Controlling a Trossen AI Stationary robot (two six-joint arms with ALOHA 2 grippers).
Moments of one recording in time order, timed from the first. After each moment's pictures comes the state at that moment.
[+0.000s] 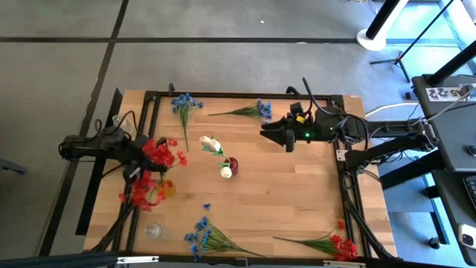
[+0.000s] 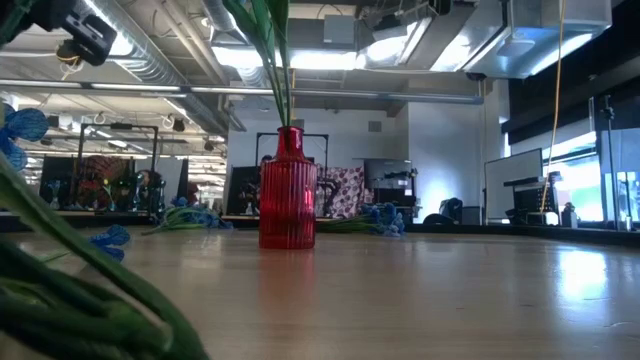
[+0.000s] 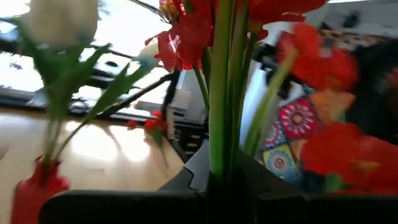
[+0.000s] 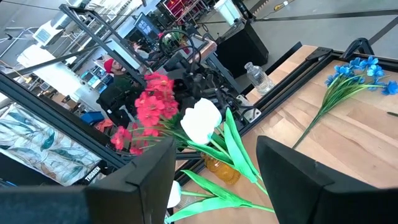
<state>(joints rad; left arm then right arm) -0.09 0.00 0.25 -0.14 0.37 -0.36 0.03 1.15 1.12 -0.08 0.10 0.75</state>
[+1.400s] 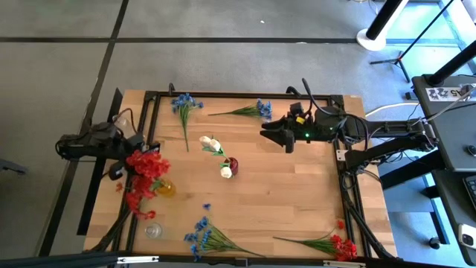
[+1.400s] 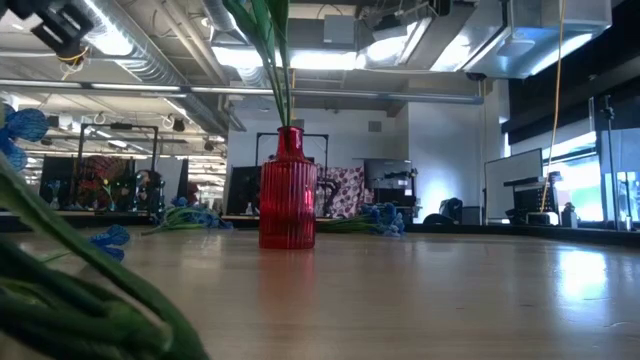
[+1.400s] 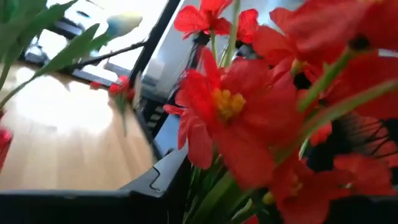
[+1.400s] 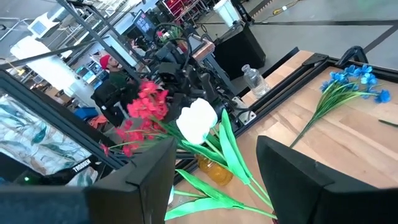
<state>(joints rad) -0.09 0.01 0.39 -0.36 0.48 -0.56 0.03 1.15 1.12 -0.08 0.10 0.70</state>
